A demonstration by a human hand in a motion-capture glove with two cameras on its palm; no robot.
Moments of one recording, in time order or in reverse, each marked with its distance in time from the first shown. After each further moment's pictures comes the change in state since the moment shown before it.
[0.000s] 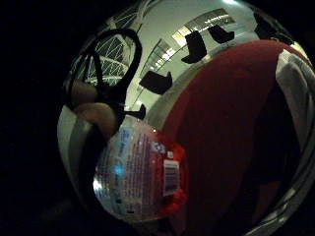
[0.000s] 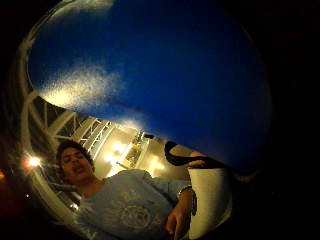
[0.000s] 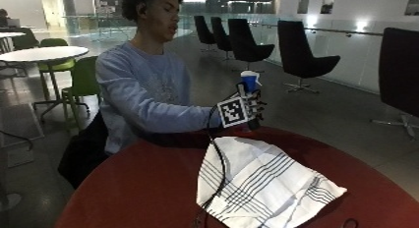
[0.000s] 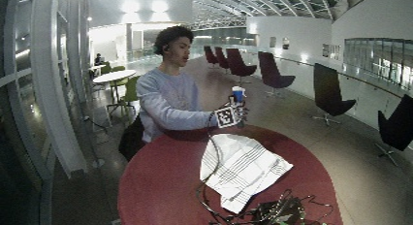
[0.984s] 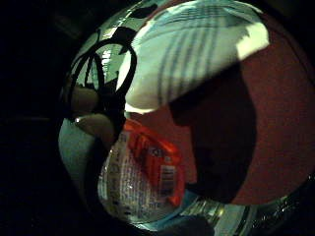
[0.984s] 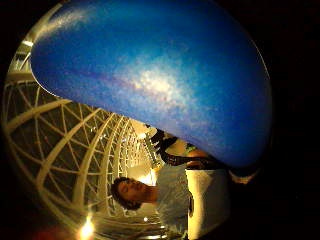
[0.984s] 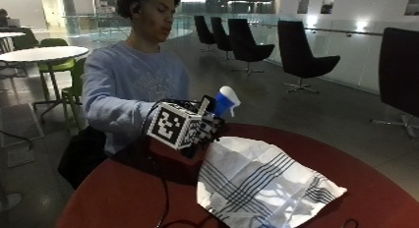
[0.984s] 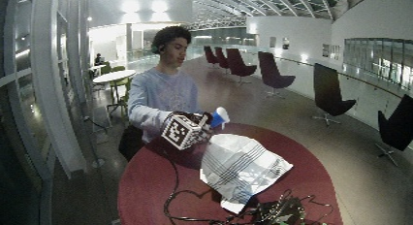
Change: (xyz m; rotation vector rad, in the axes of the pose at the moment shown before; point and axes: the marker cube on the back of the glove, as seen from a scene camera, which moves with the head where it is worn) arm -0.001 0.097 -0.258 0.039 0.059 0.684
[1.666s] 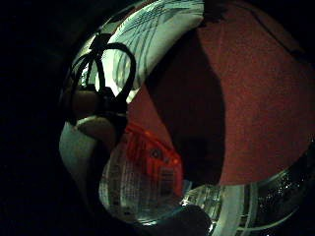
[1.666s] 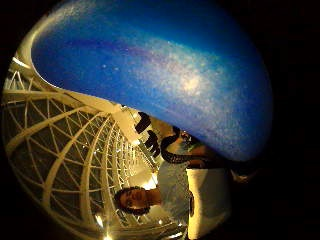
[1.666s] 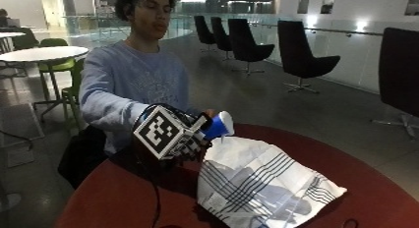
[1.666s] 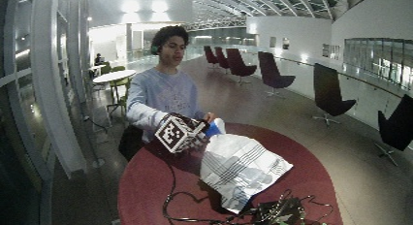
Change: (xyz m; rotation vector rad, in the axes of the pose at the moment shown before) arm 0.039 0.007 -0.043 -0.024 0.197 0.302
